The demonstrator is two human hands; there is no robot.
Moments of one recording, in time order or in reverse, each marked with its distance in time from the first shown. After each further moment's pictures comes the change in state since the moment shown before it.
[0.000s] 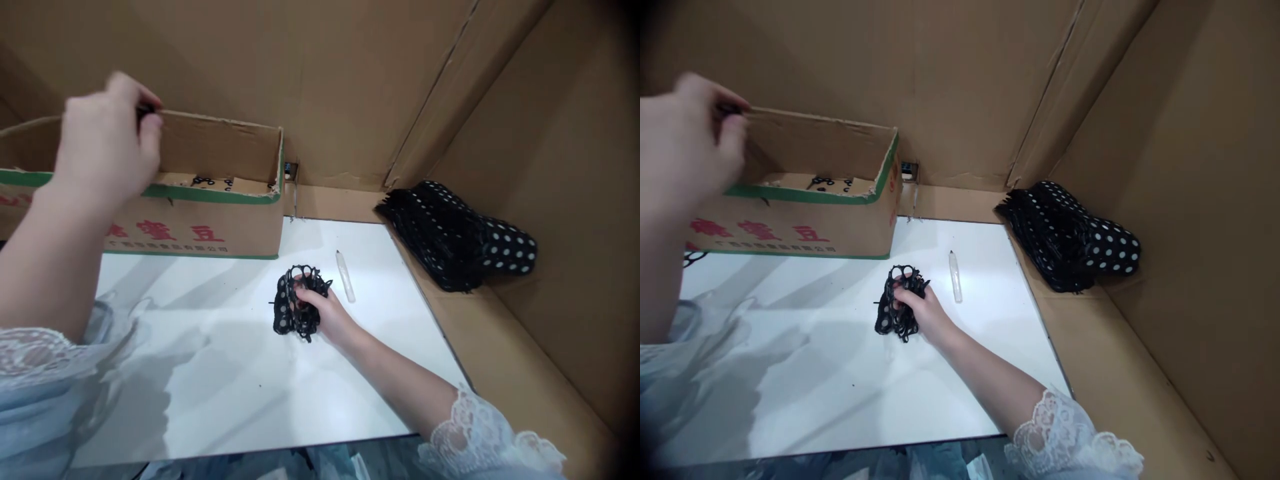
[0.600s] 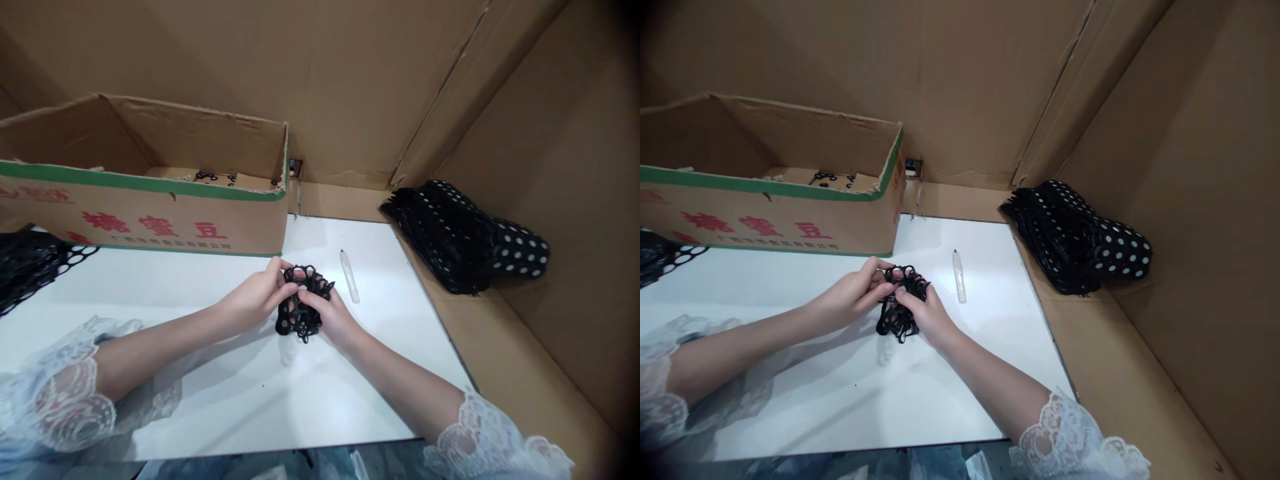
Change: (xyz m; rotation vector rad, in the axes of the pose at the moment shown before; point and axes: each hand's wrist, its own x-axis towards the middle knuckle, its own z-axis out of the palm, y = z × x) left_hand -0.135 0.061 0.095 -0.350 -0.807 -0.010; right_hand -0.001 0.001 0.003 -0.032 0.007 -0.064
